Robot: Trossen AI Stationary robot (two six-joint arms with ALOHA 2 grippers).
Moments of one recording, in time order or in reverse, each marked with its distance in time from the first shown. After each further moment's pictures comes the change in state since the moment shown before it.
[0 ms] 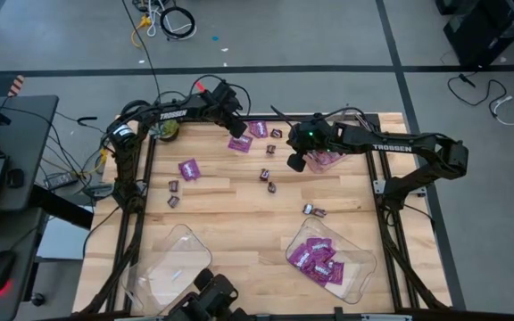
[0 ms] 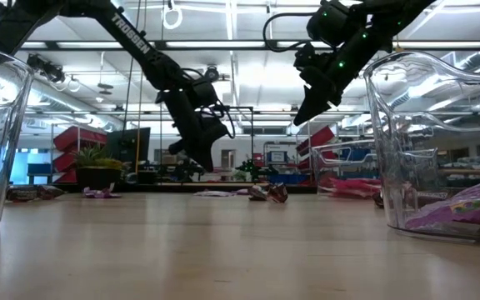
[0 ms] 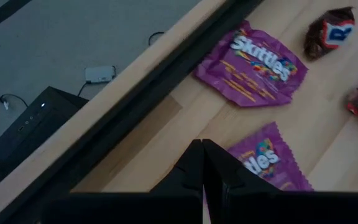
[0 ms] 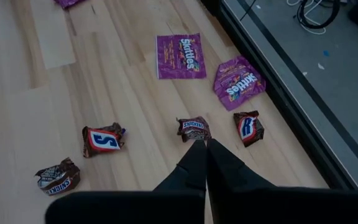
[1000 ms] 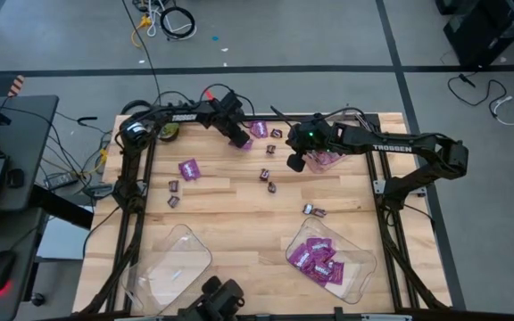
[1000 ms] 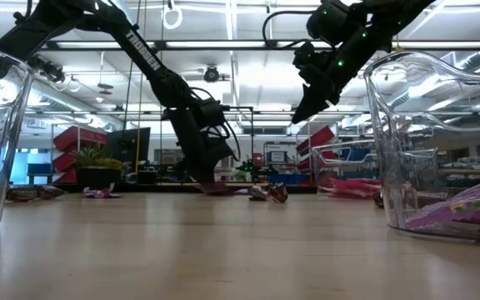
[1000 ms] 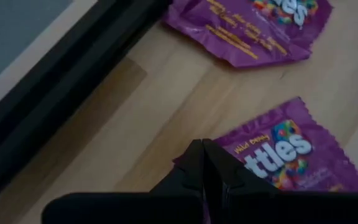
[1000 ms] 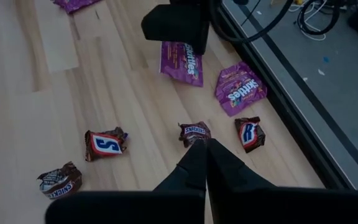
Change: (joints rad) left arm -0.041 0.129 0.002 0.007 0.034 0.034; right arm 0.007 0.000 0.000 0.016 0.000 -0.011
